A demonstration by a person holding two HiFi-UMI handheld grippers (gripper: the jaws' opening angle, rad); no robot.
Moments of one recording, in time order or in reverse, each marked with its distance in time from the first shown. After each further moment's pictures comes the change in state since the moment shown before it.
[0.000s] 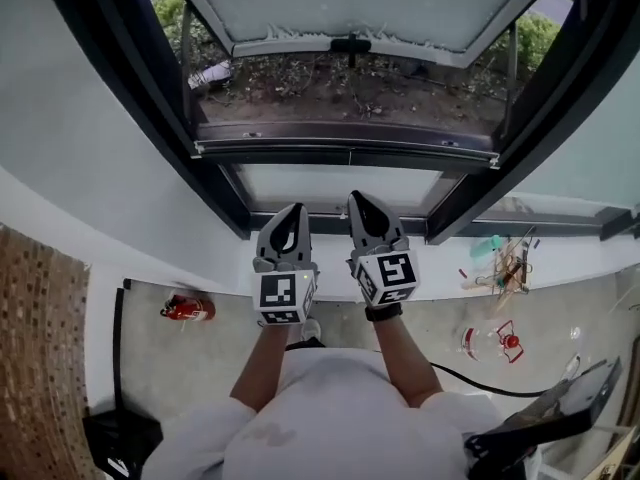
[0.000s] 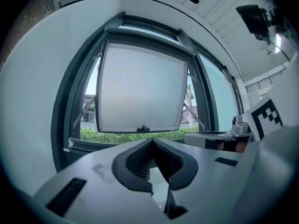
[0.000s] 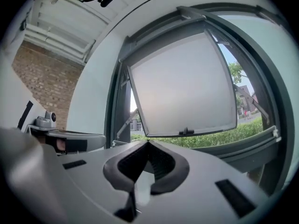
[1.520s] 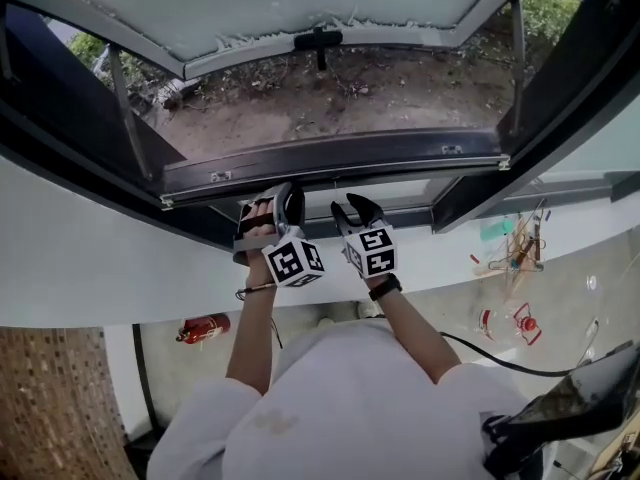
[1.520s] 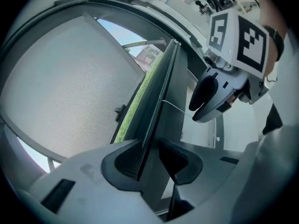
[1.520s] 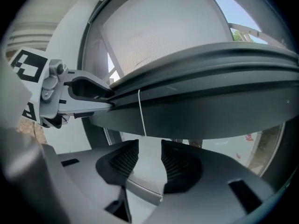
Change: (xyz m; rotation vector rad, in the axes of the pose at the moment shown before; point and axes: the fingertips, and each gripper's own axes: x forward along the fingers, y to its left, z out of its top) left arm 0.184 0.021 -0.105 1.115 0.431 -0.179; right arm 0.113 -0.097 -0.178 0.135 0.373 -0.022
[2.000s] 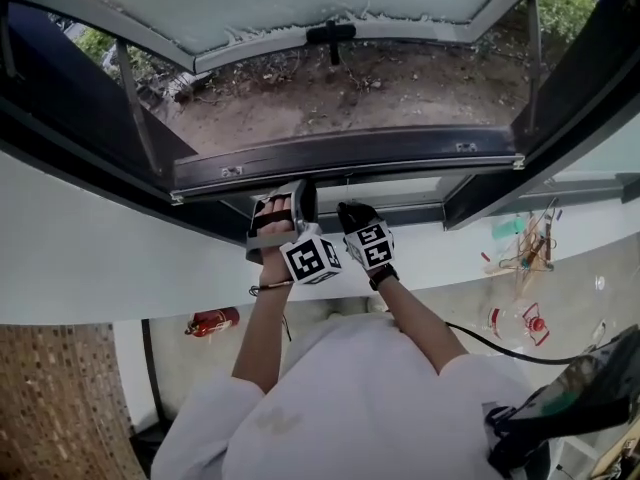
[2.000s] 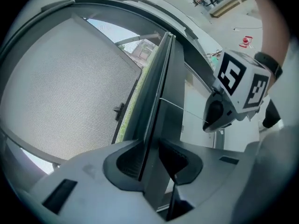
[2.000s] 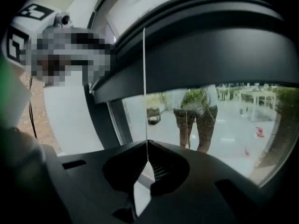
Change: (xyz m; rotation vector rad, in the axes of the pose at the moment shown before) left arm 0.002 -0.003 0.000 0.076 0.067 0.008; right arm 0.049 0.012 -0.075 -0.059 0.112 0.094
